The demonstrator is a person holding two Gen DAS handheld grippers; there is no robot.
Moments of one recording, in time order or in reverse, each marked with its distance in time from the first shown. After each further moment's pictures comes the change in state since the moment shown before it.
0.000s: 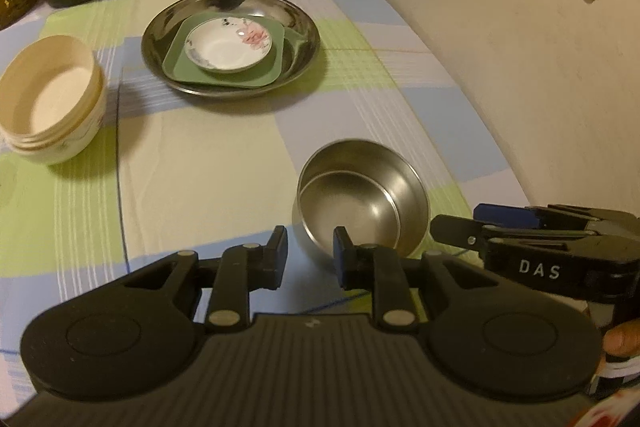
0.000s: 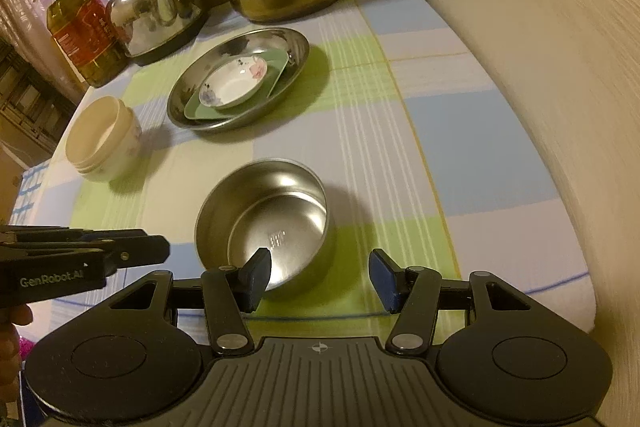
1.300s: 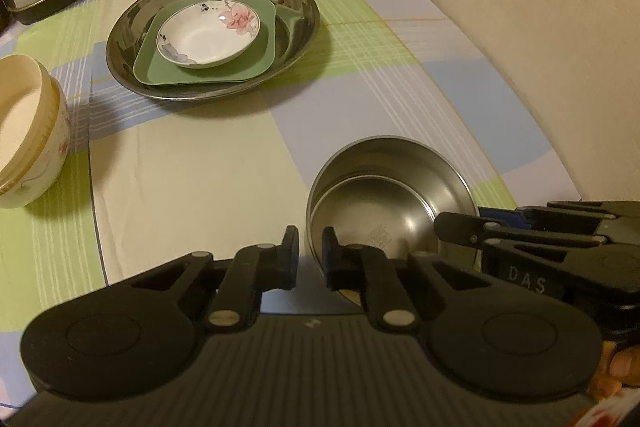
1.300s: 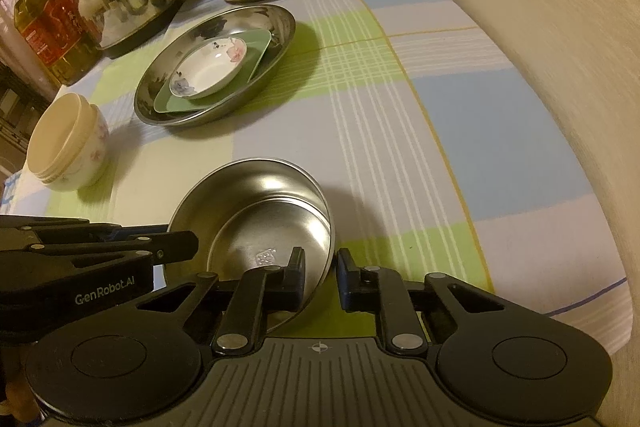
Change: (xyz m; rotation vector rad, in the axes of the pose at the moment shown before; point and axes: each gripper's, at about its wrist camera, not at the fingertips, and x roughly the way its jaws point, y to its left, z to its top) left arm 0.062 -0.002 0.019 0.099 0.063 0.048; right arm 0.050 0.000 0.008 0.040 0.044 -0.044
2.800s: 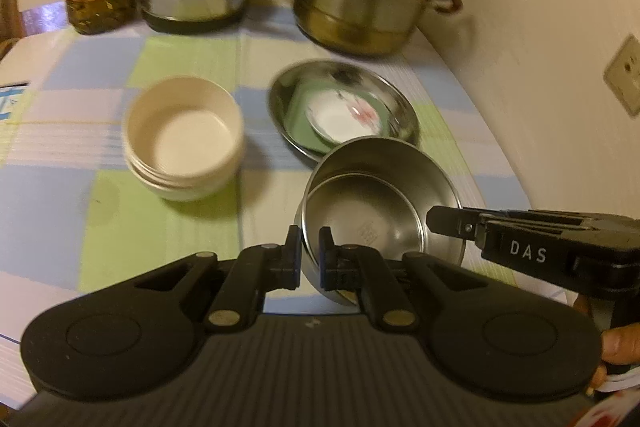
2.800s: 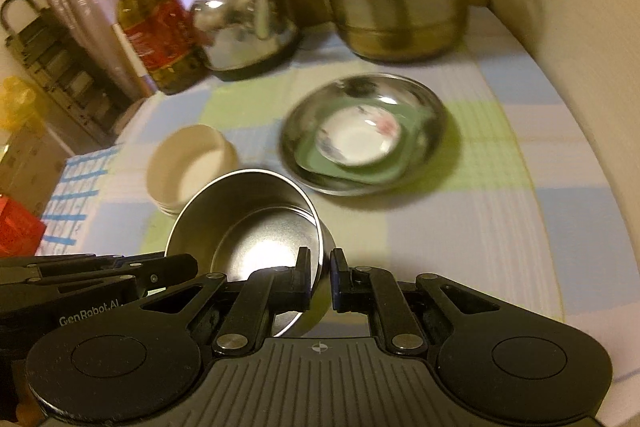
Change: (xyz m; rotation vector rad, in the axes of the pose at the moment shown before) left arm -0.129 0.100 -0.019 -0.277 -0.218 0.060; right arm -0.038 0.121 0.044 -0.190 -0.084 0.187
